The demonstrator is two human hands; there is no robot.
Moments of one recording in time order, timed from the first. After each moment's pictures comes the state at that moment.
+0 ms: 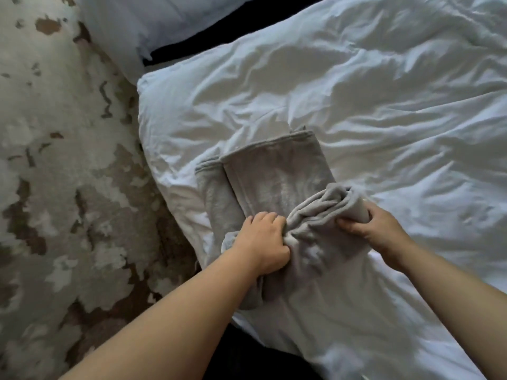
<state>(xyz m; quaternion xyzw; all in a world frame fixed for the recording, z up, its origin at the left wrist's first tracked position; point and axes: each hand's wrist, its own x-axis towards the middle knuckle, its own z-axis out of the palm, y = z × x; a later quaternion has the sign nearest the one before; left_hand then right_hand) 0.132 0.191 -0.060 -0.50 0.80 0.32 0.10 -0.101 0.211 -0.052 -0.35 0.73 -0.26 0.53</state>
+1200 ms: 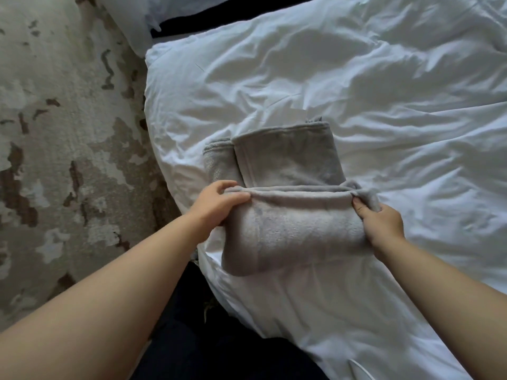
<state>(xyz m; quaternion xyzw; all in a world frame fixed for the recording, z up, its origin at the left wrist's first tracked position) 0.215 0.161 -0.059 -0.67 0.35 0.63 -0.17 -0.093 0.200 -0.085 -0.27 0.86 -0.21 0.36</state>
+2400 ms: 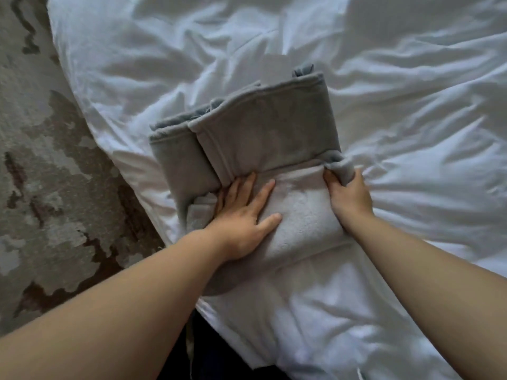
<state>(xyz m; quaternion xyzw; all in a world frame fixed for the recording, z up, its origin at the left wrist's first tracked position) 0.148 0.183 -0.172 -0.50 0.75 0.41 0.11 -0.084 0.184 -0.176 -0.31 0.87 -0.16 0.34</state>
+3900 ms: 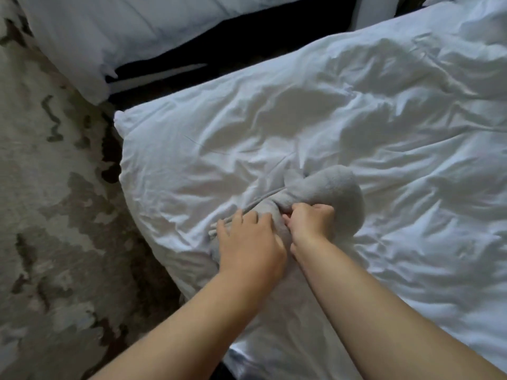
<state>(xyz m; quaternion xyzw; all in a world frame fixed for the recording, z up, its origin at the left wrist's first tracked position) 0.203 0.068 -0.020 -0.60 0.74 0.30 0.02 0.105 0.043 -0.045 0.00 0.85 -0.41 0.33</state>
